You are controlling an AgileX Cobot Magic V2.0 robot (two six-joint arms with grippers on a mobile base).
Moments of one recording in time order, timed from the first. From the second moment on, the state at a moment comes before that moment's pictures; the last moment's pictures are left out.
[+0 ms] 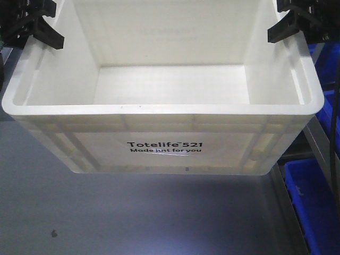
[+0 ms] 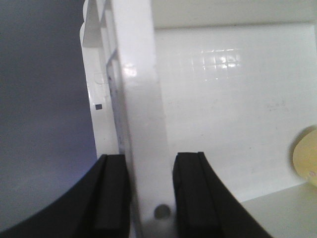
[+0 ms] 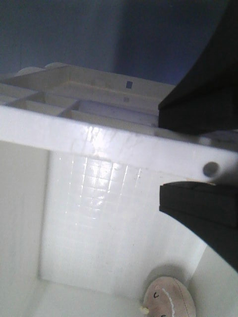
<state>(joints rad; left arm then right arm) -0.12 1.53 -1.65 -0.41 1.25 0.10 0.11 1.45 -1.59 0.41 1.19 -0.10</state>
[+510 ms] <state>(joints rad) -0.12 1.53 -1.65 -0.41 1.25 0.10 0.11 1.45 -1.59 0.41 1.19 -0.10</state>
